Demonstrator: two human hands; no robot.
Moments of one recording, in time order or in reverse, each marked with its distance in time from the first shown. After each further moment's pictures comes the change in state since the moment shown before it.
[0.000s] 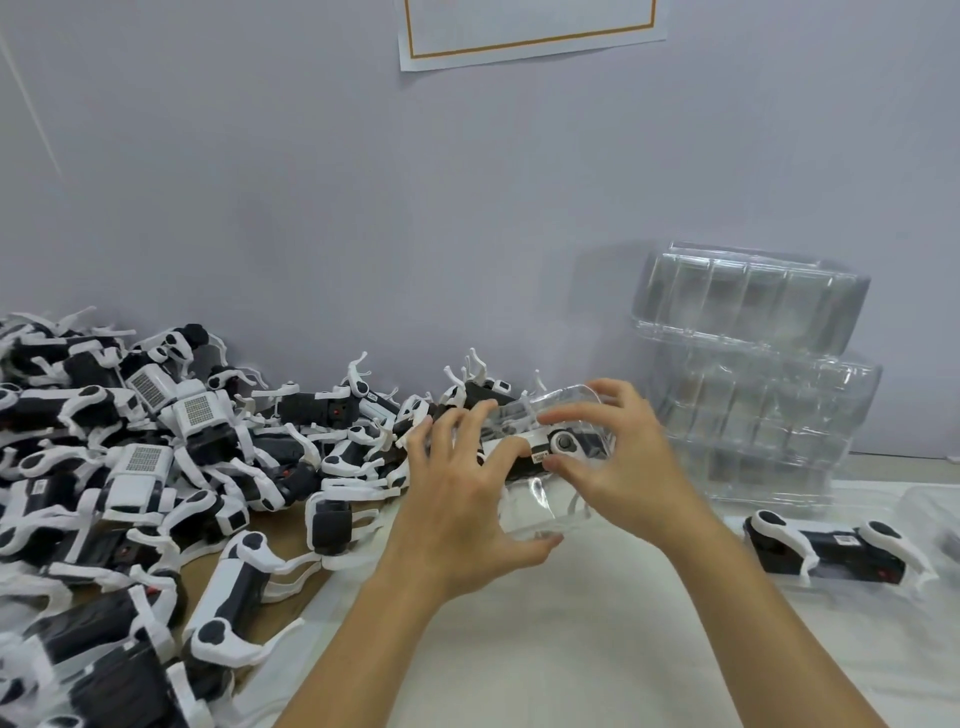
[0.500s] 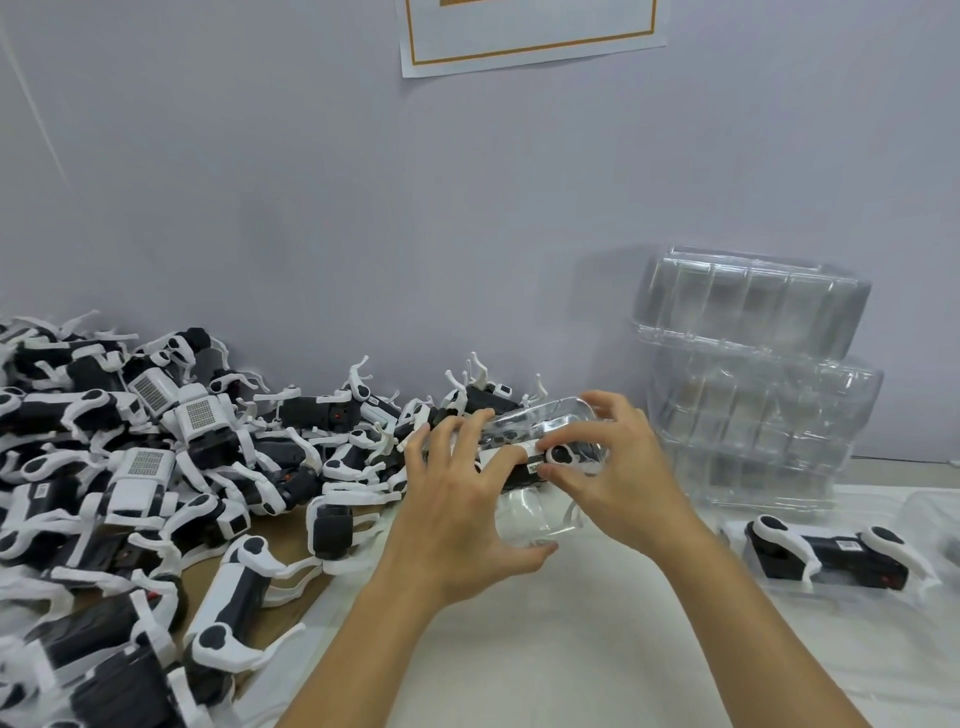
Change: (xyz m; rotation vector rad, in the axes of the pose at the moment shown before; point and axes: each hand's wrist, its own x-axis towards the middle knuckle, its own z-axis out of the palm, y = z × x) left_hand -0.001 -0.005 0.003 0.031 -0.001 0.011; right_hand -0.002 -0.001 0.005 -0.053 -0.016 0.004
